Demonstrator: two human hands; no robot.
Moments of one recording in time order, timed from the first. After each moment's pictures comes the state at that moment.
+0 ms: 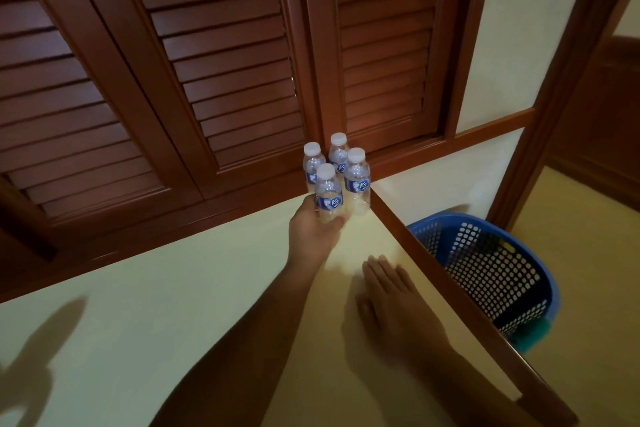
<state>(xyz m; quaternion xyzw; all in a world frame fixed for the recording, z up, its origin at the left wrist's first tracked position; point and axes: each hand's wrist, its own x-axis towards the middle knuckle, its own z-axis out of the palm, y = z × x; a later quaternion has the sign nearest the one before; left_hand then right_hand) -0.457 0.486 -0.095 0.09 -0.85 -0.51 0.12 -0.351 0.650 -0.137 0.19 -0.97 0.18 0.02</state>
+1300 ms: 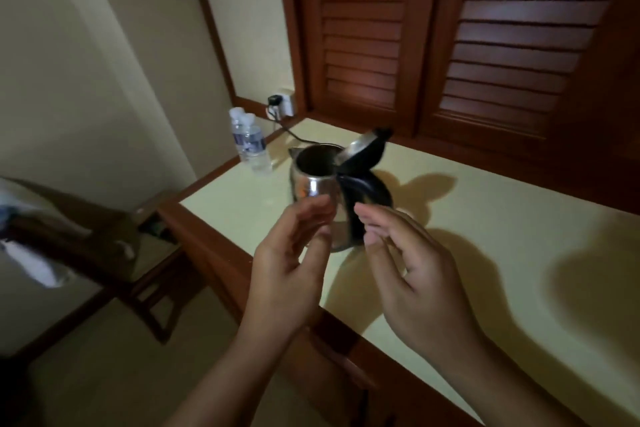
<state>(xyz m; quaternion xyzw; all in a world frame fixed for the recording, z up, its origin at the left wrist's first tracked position) 0.047 0.223 -0.026 0.29 -0.70 -0.45 0.48 -0.094 0.310 -0.019 0.58 -0.60 0.55 -0.10</state>
